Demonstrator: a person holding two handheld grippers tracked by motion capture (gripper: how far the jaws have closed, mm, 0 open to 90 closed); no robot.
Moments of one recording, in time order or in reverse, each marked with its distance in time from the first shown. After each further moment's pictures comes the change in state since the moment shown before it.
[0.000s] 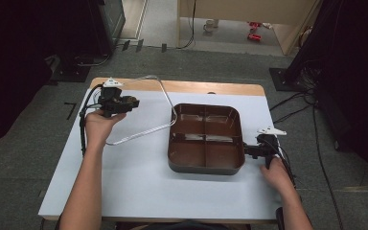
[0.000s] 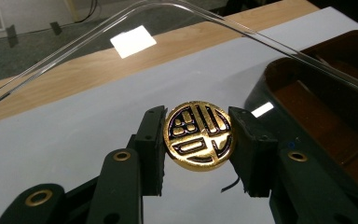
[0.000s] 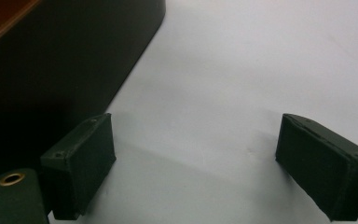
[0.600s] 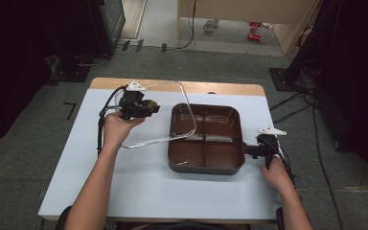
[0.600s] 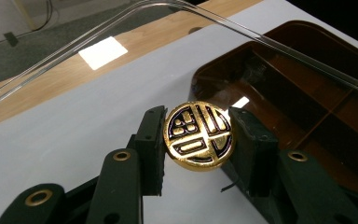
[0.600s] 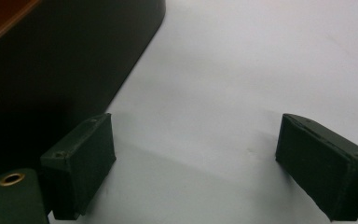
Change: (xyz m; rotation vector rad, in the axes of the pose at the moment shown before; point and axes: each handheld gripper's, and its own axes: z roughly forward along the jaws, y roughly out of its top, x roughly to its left) left arm -0.053 0.010 0.026 0.040 -0.105 0.097; right arm 0.000 0.000 0.000 0.000 0.000 0.003
